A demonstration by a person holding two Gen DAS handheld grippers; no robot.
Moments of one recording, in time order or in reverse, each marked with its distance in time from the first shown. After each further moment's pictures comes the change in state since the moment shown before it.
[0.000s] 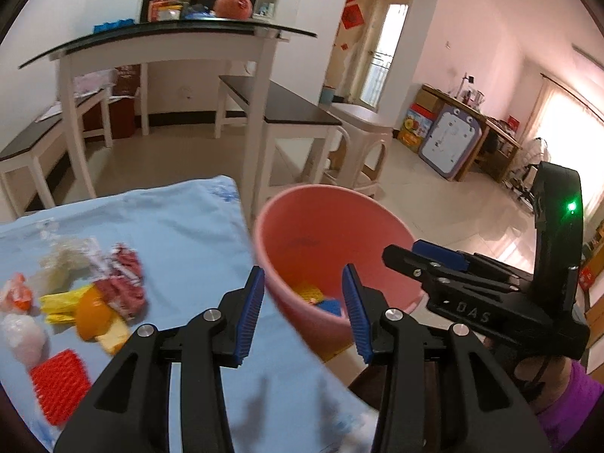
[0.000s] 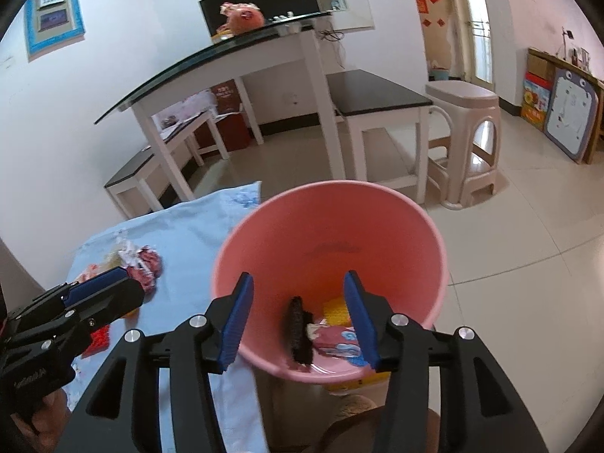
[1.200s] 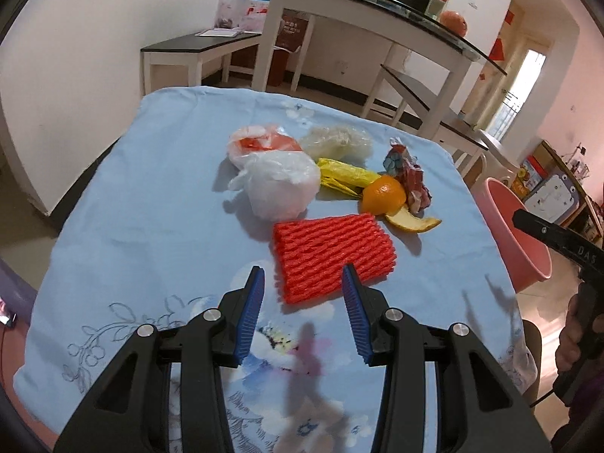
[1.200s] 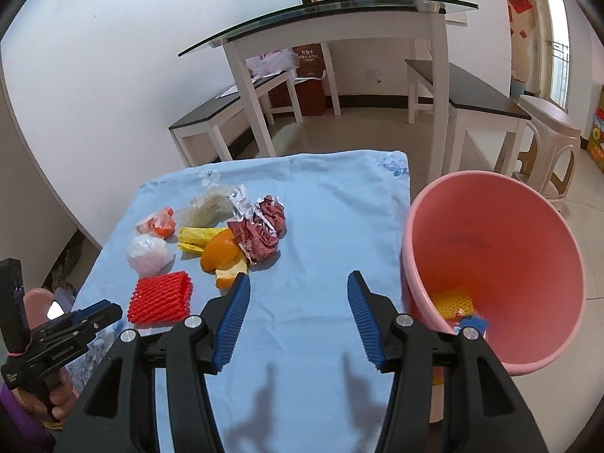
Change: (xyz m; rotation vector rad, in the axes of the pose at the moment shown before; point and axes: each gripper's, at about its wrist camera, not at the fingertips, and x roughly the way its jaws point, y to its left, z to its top) left arm -0.109 0.193 -0.124 -0.370 0.044 0.337; right arm 0.040 0.146 -0.026 -0.196 0.118 0.178
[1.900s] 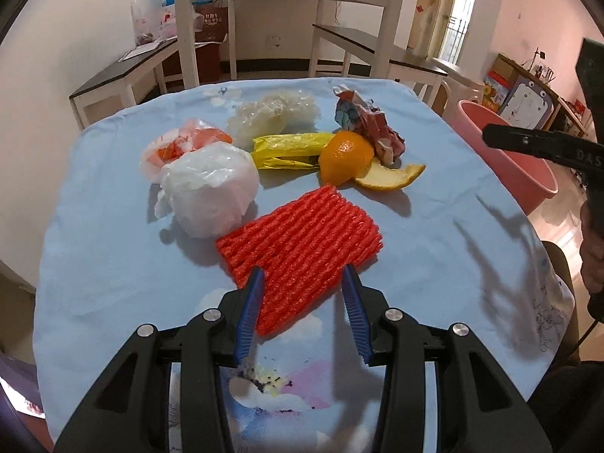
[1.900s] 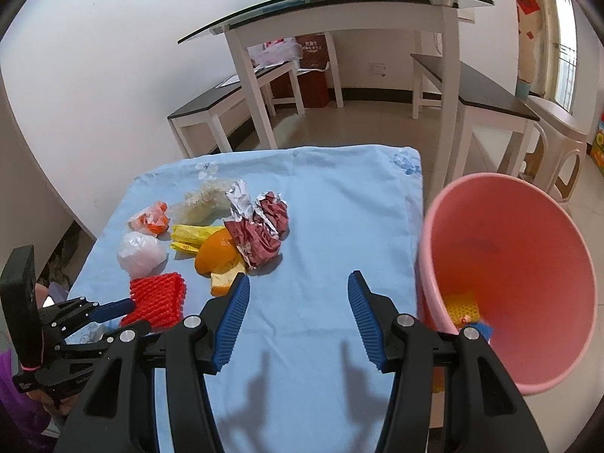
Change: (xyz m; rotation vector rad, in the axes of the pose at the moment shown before) left arm 0.043 -0.028 0.003 0.320 0.092 -0.047; right arm 0.027 0.007 0.011 -0.027 0.037 -0.002
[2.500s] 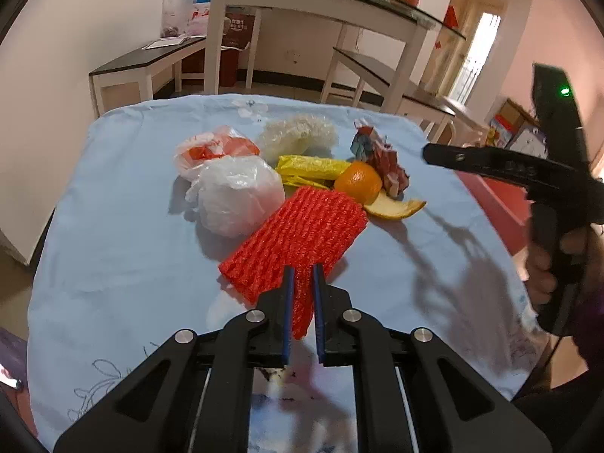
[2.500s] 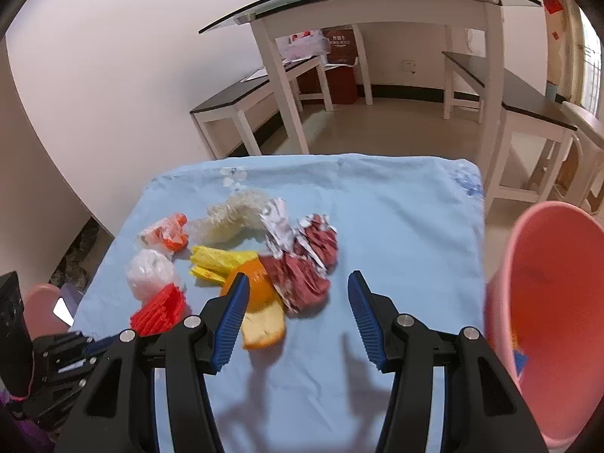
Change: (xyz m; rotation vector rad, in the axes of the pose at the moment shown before) left arm -0.029 0.021 -0.003 -0.156 -0.077 -0.048; right arm 0.049 0.026 0.032 -0.028 0.019 0.106
